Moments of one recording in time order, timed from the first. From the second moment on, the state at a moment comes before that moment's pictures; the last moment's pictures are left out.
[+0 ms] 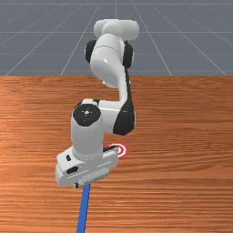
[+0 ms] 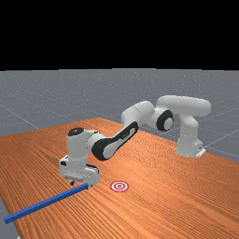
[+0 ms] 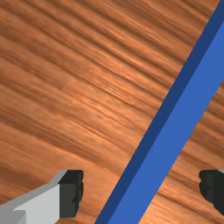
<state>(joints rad) -0.07 1.42 -0.10 -0.51 0.03 1.88 0.19</state>
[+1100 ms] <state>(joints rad) -0.09 0.98 -0.02 -1.37 0.10 2.33 0.09</state>
